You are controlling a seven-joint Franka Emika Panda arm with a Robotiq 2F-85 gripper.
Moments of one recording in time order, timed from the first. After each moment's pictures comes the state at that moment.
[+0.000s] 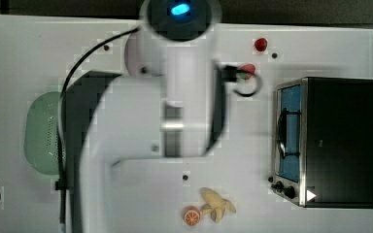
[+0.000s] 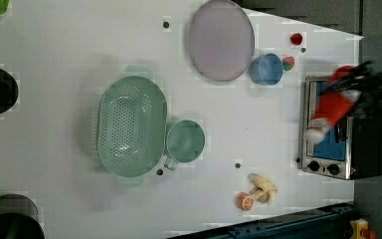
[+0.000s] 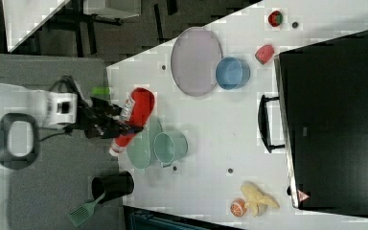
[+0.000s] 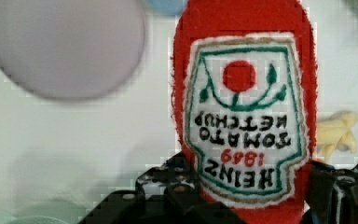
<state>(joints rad) 0.21 0.12 -0.14 -1.76 0.02 0.11 0.08</state>
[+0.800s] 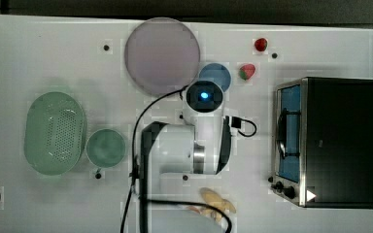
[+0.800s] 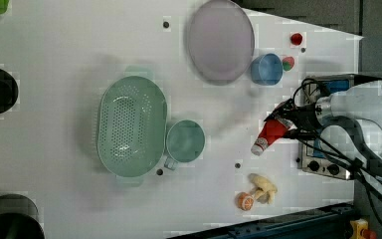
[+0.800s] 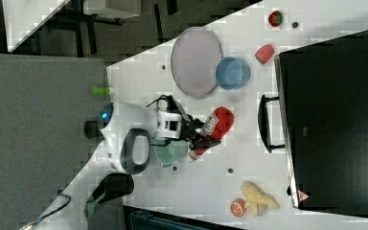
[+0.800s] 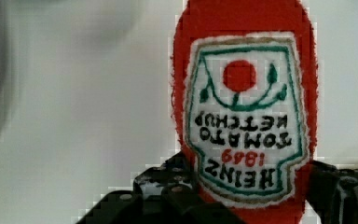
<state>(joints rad) 0.15 0.26 -0.20 -2.25 0.00 0.72 0.08</state>
